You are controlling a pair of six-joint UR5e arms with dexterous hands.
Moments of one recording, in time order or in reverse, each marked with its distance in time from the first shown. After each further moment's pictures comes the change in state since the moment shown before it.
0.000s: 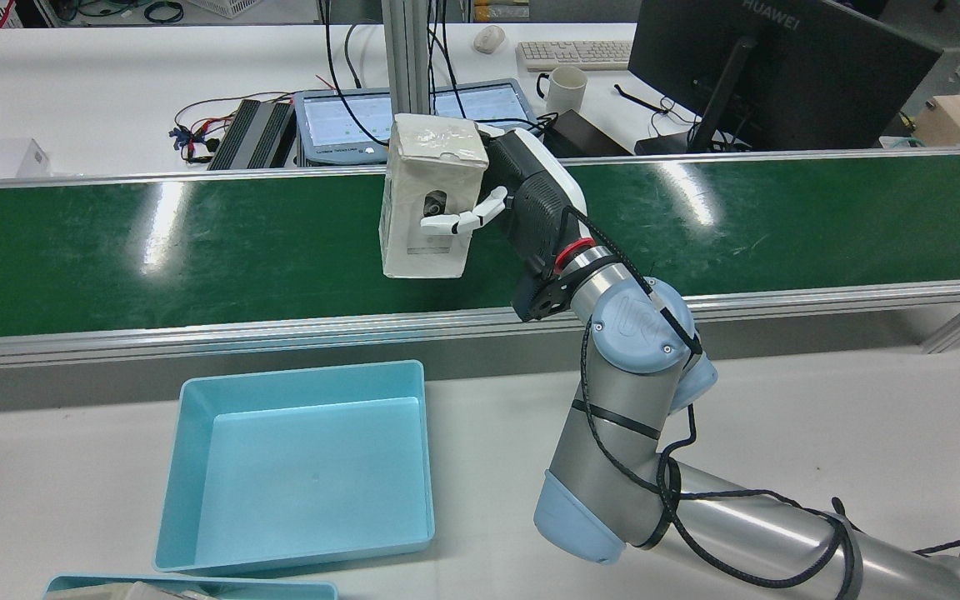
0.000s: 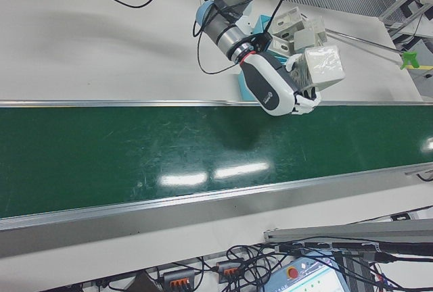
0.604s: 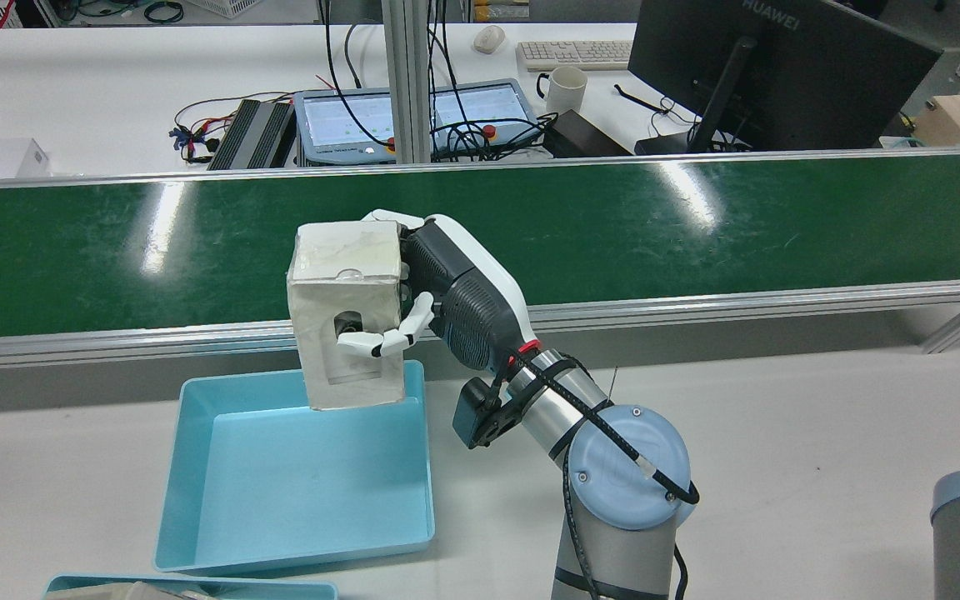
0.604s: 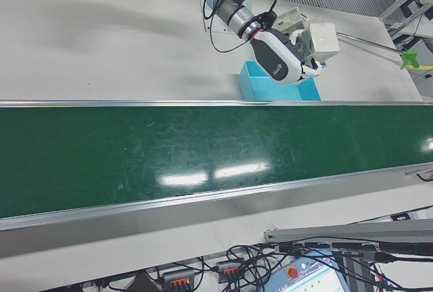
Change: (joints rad) left arm 0.000 0.000 0.000 0.000 0.000 0.000; right arm -0.209 -0.009 0.097 -0.024 0.061 -0.119
